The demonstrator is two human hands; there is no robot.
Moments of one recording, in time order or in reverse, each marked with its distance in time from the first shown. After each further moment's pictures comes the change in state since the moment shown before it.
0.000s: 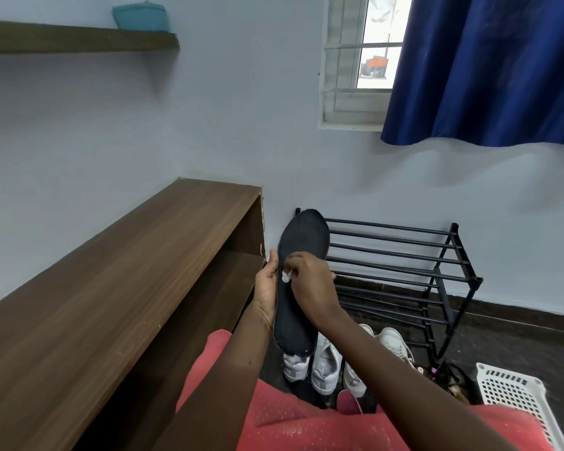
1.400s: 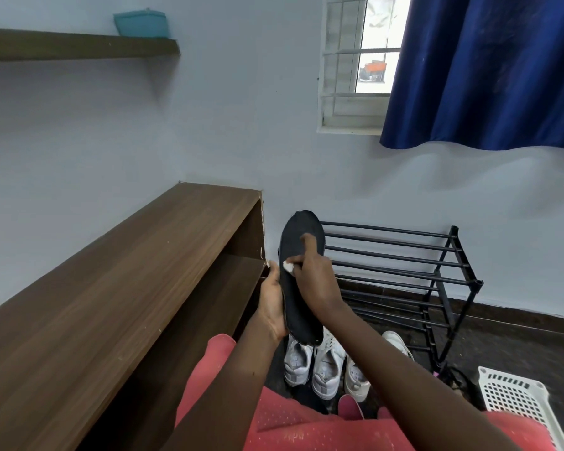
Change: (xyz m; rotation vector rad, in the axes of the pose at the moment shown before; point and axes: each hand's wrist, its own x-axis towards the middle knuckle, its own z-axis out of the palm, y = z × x) left_hand 0.000 -0.014 0.000 -0.114 0.066 -0.120; right_hand 0.012 0.001 -0.009 0.136 -0.056 0.189
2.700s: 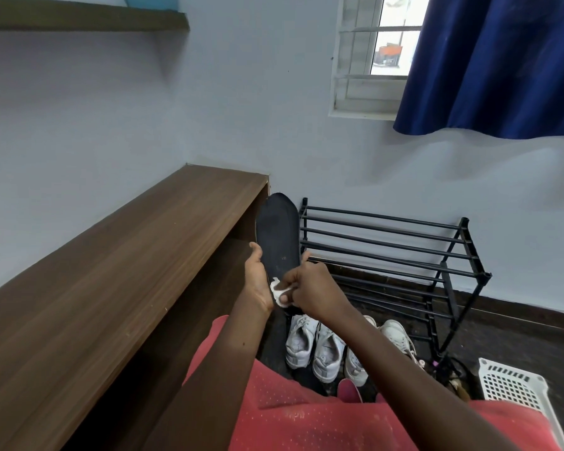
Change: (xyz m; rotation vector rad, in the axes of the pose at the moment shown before) left_hand 0.003 0.026 -0.016 -0.064 0.098 0.077; right_hand -0.033 -0.014 -0.005 -0.054 -0.402 0.075
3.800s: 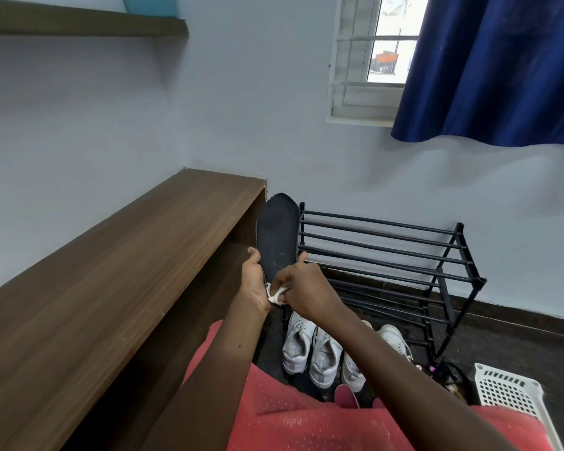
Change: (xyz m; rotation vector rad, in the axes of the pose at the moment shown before) left_hand -0.002 0.007 0.007 -0.014 0.071 -0.005; right_hand 0.001 -0.008 -0.003 -0.109 0.017 -0.127
